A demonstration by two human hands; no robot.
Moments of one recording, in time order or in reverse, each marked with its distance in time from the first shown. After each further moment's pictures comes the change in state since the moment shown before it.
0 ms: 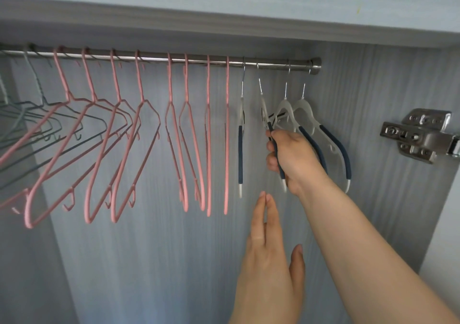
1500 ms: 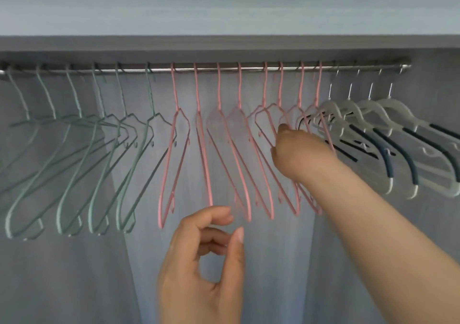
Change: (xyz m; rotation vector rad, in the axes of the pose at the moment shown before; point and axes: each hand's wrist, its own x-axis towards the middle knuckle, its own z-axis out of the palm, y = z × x) left_hand -0.042 -0.066 -0.253 -0.188 0.582 0.098; right_hand -0.054 -0.039 0.186 -1.449 -0.100 -0.096
